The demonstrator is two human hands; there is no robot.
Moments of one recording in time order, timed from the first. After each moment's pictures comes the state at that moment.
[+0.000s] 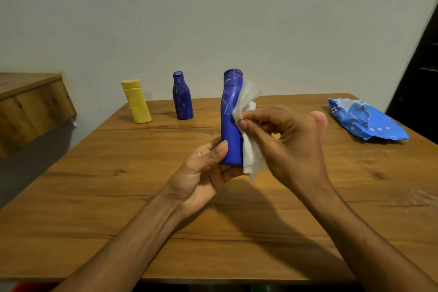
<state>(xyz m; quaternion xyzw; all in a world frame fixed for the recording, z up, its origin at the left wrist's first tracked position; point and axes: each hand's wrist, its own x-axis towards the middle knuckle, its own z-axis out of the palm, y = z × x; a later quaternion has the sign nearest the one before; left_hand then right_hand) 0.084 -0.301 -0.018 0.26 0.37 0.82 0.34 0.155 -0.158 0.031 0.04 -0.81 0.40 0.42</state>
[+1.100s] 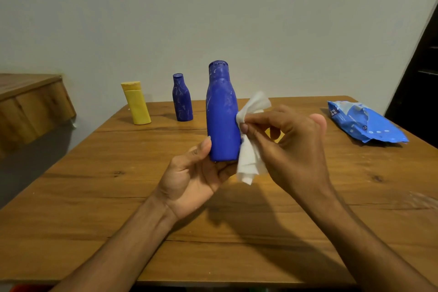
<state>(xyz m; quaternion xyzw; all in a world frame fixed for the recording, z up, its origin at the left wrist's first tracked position) 0.081 -0.311 -0.016 0.26 0.27 0.85 0.37 0.159 -0.155 0.033 0.06 -0.82 0.32 0.46</state>
